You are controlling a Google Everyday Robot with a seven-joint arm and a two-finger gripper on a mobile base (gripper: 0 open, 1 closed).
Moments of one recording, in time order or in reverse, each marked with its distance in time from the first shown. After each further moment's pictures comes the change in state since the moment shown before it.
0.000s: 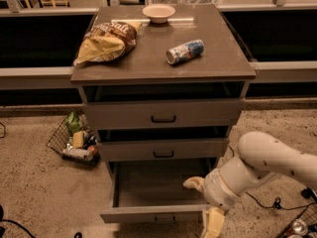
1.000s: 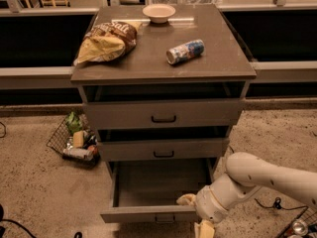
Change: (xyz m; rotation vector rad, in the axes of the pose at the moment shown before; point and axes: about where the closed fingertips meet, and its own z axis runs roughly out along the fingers) arm 0.036 -0.004 0.071 -0.101 -0.079 0.063
